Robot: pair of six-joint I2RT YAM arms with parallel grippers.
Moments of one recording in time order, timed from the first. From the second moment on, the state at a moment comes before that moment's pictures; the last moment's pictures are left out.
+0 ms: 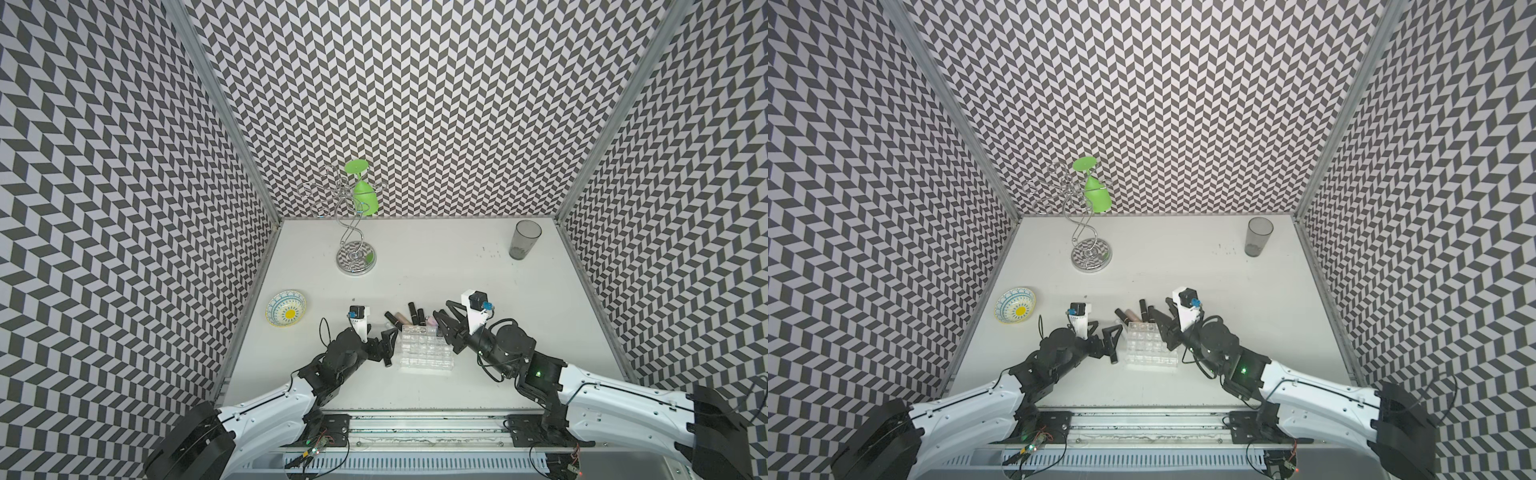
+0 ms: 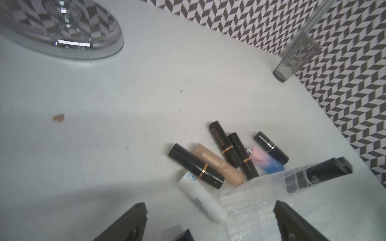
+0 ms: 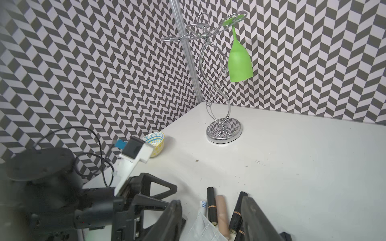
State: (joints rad) left arm -0.74 0.93 0.13 0.32 -0.14 -0.57; right arm 1.04 0.91 0.43 0.38 0.29 0.29
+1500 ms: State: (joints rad) left arm -0.85 1.01 0.35 -0.03 -0.20 -0.61; right arm 1.04 0.65 0.33 0.24 0.19 0.40
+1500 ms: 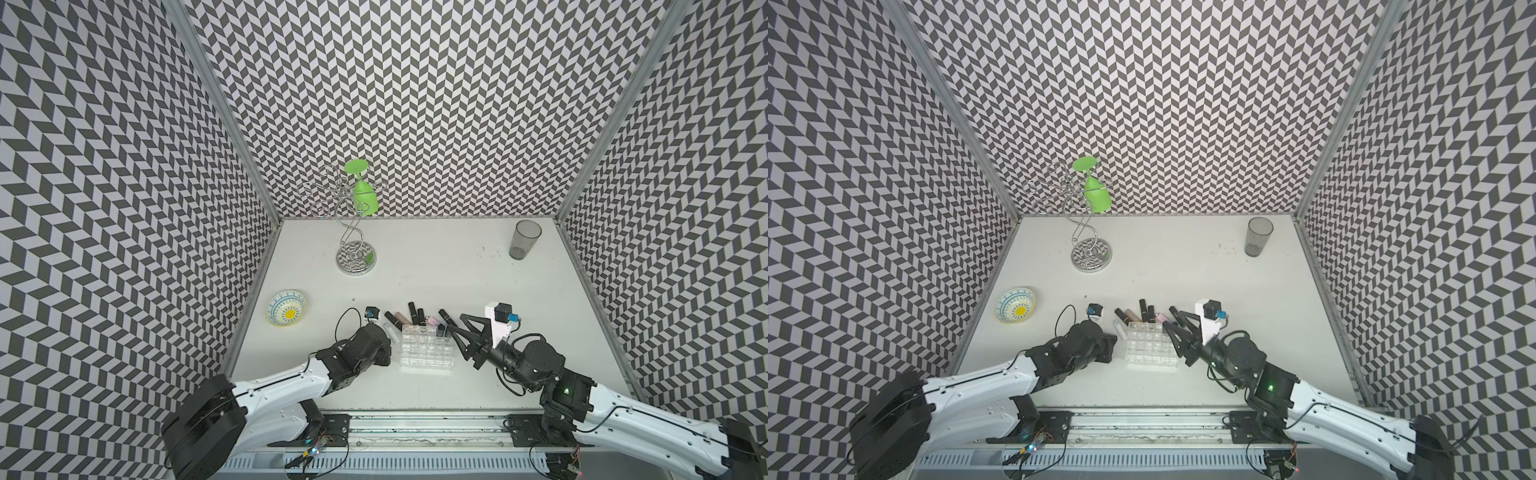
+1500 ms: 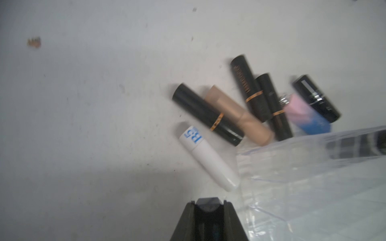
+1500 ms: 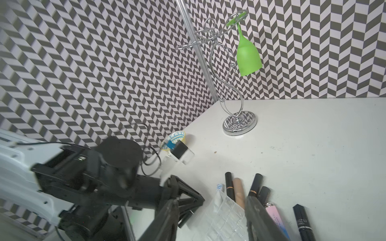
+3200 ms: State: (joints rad) left arm -0.77 0.80 0.22 0.94 0.39 -0.34; right arm 0.89 1.04 0.58 0.38 -0.57 0.35
